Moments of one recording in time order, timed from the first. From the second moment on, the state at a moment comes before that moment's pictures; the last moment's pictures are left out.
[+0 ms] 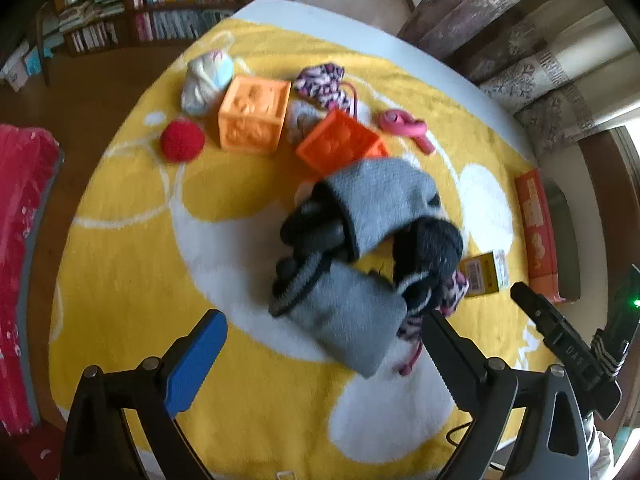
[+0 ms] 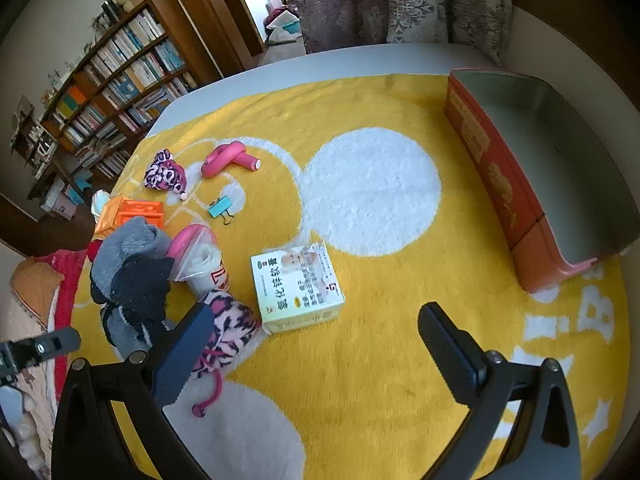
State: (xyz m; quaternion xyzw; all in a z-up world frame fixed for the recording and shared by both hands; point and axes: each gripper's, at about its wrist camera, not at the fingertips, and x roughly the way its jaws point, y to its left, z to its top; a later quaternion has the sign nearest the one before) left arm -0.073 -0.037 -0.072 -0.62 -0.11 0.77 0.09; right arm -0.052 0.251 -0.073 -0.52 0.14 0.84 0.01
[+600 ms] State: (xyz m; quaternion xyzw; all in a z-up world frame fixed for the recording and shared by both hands) left arm -0.135 -0.019 -0.097 -0.59 -0.07 0.79 0.15; right arm -0.069 0.259 -0.088 -0.54 0.14 0.83 0.01
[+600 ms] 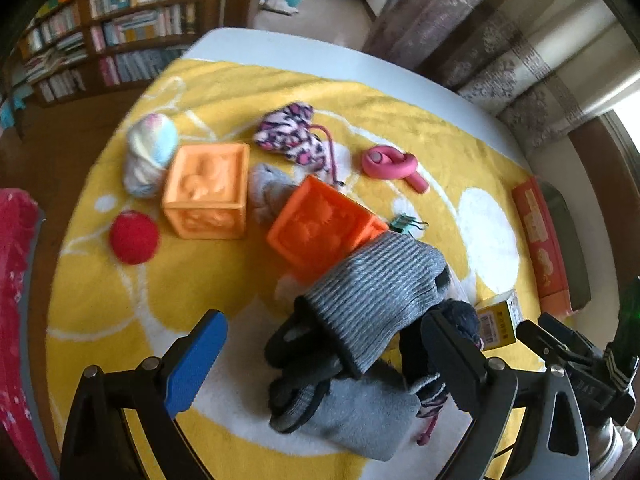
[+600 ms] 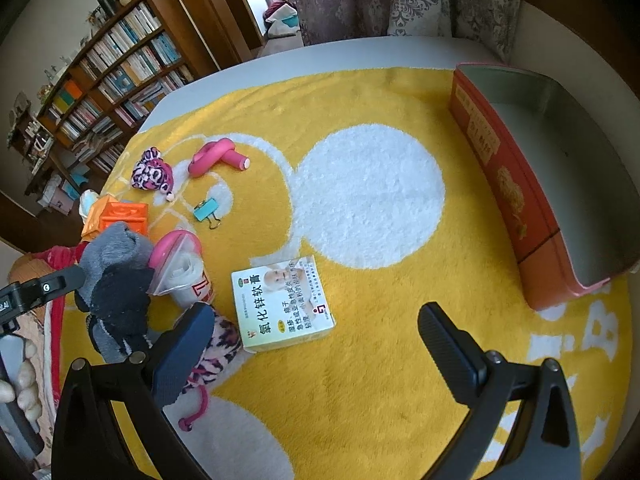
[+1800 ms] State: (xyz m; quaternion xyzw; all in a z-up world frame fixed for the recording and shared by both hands) left arm -0.126 0.054 -0.003 -0.52 -0.03 0.81 0.26; right arm -0.027 0.291 -0.015 -0.48 0.17 0.86 0.07
